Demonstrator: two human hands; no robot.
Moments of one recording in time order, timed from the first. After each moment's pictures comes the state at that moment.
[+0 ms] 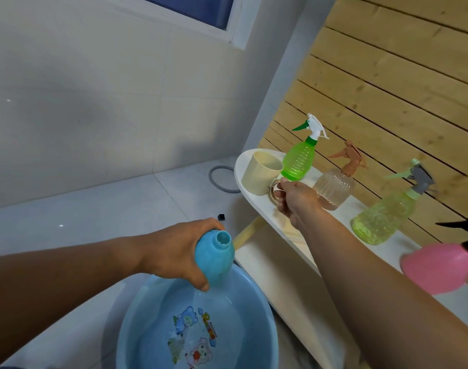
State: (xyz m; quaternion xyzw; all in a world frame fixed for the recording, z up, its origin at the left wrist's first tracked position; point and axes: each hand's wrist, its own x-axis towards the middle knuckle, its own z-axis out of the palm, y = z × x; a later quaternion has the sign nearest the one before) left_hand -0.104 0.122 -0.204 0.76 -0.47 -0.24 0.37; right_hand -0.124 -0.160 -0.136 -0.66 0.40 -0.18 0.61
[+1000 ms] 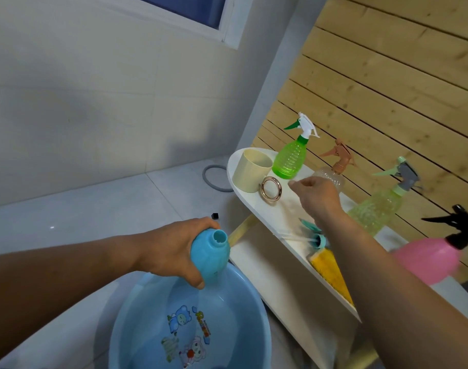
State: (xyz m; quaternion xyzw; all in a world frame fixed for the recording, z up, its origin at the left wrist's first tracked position) left_hand -0.105 0.116 -0.203 0.75 -0.48 -0.25 0.37; right_hand -0.167 -0.197 -0.110 -0.85 0.35 -0.21 0.33
